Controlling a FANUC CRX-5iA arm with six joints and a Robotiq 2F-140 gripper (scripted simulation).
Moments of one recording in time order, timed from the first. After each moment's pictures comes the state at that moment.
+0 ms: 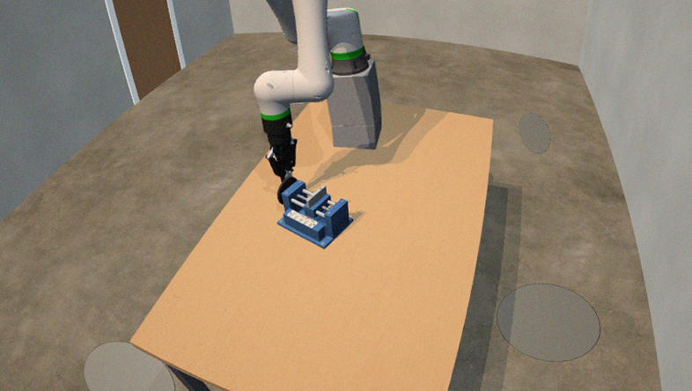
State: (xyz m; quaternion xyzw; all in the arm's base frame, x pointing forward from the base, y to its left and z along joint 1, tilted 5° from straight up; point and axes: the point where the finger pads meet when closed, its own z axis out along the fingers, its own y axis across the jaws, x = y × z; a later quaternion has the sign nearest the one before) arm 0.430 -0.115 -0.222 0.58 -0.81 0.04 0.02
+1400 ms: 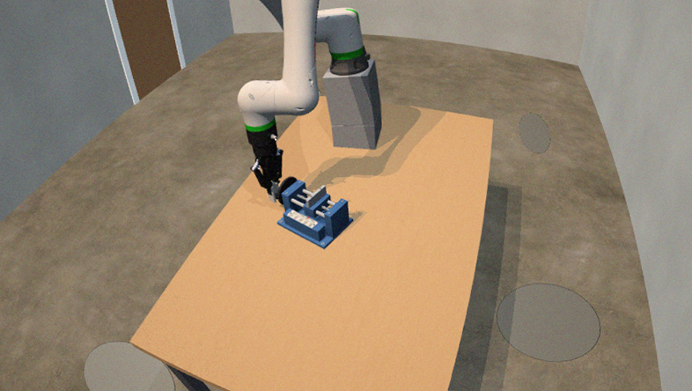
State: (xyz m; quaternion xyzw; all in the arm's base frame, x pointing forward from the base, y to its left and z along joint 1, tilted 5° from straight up) arm 0.494 -0.137 -0.222 0.58 -0.81 0.04 0.02
